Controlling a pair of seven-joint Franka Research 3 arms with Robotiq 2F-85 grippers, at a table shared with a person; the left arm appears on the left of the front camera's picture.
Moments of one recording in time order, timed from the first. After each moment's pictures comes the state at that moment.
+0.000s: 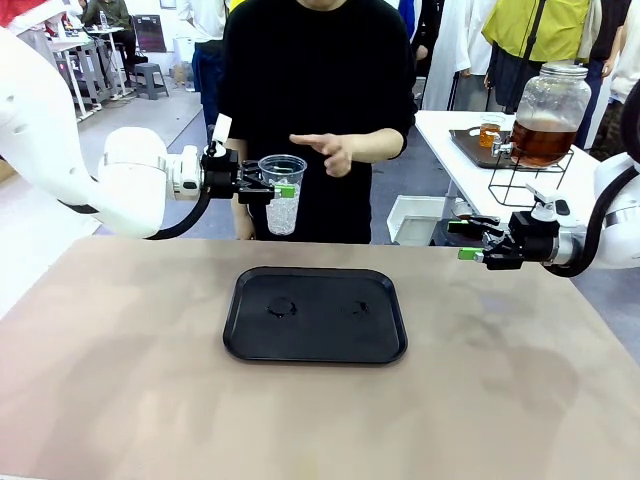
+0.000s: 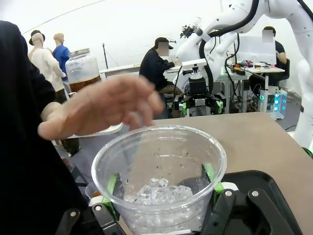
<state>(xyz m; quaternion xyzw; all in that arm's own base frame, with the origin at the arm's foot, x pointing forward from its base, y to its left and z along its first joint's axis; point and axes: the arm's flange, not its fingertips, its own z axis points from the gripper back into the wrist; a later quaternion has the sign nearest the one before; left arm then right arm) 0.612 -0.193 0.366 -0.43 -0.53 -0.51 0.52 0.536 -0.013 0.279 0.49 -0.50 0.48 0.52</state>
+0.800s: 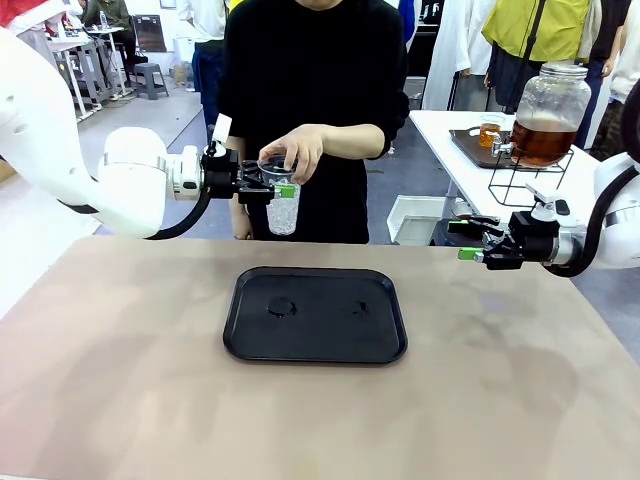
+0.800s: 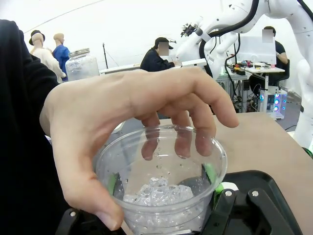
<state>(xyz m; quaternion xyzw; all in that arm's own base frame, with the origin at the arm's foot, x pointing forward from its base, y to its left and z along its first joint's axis) 0.612 -0.193 0.366 -0.43 -0.53 -0.51 0.52 0.536 -0.013 0.279 0.49 -0.50 0.48 0.52</state>
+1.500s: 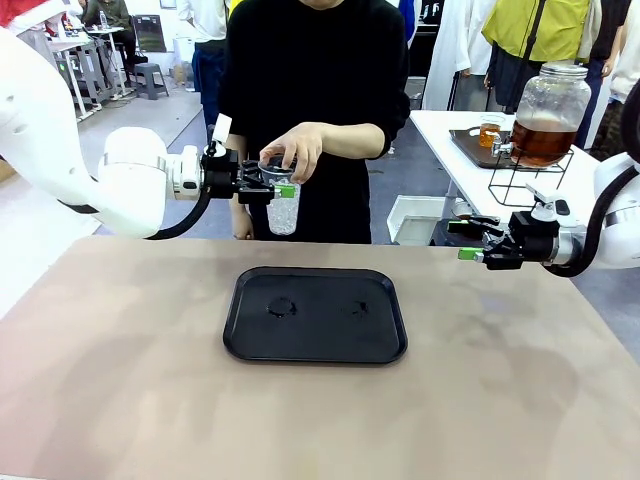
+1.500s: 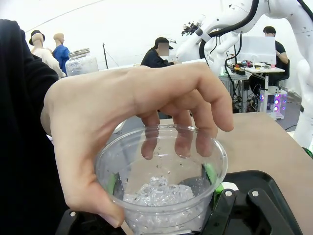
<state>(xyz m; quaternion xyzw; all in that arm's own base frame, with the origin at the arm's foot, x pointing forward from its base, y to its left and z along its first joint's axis) 0.612 -0.193 0.366 -0.43 -0.53 -0.51 0.52 0.536 -0.013 0.279 0.49 -0.50 0.48 0.52</state>
